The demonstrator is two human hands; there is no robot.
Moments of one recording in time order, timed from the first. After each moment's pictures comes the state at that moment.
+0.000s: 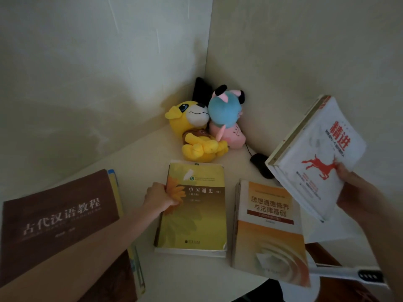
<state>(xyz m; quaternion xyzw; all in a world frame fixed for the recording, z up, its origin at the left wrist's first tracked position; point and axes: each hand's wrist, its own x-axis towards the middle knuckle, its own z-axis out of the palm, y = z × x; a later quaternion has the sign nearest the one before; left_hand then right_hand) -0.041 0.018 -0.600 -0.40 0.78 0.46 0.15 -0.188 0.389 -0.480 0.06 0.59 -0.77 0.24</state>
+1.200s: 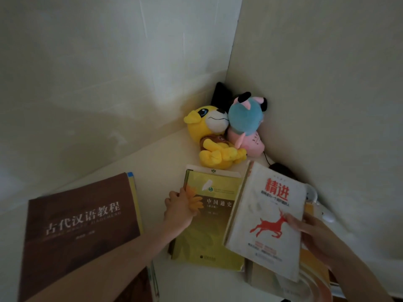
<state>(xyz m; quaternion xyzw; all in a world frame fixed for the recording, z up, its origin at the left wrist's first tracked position) -0.038 0.036 -0.608 -0.34 0.85 0.35 0.17 -0.135 0.326 -0.550 0.07 0.66 -0.63 0.39</state>
